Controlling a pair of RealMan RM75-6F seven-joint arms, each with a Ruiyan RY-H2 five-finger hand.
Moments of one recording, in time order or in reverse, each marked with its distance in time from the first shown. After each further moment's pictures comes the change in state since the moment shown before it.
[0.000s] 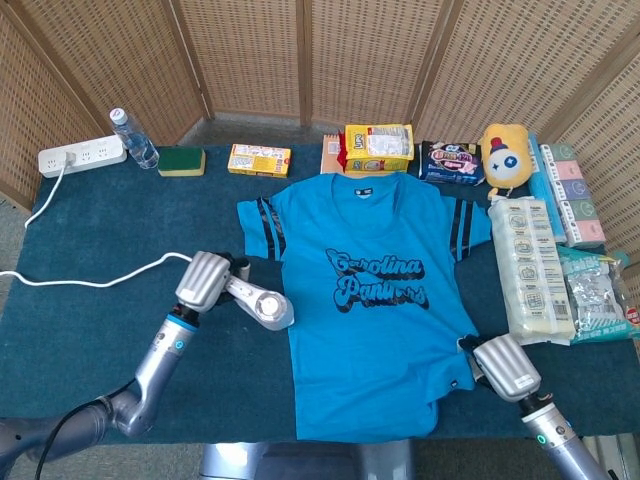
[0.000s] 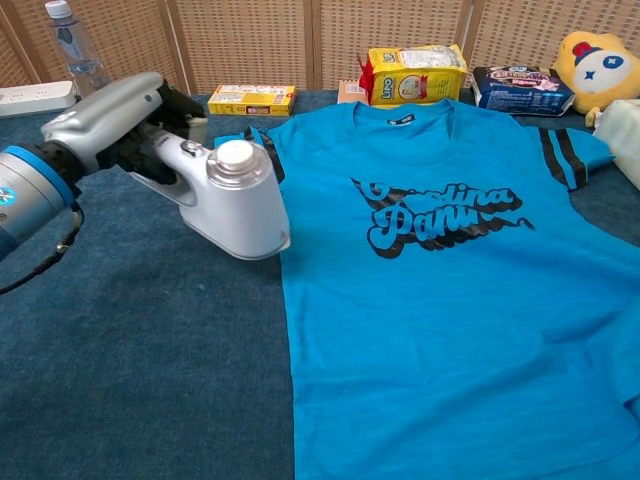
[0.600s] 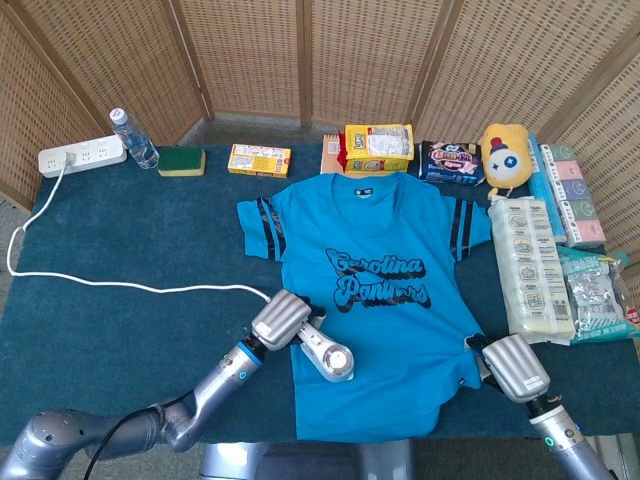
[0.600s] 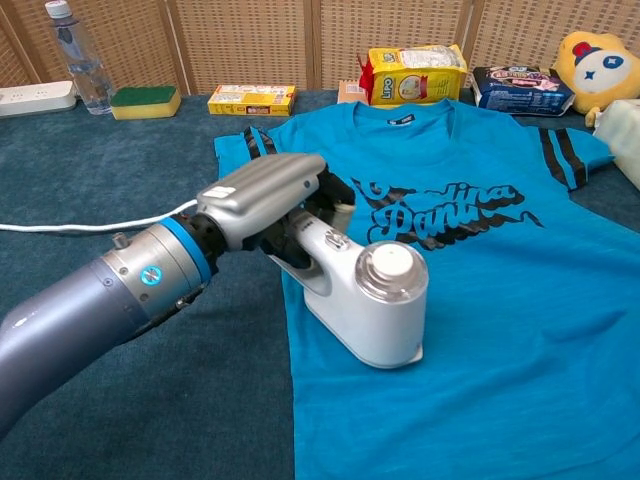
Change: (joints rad) left arm -0.130 -0.212 0.063 0.033 0.088 -0.090 0.059; right arm -0.017 0.009 0.004 0.014 -0.003 0.047 0.035
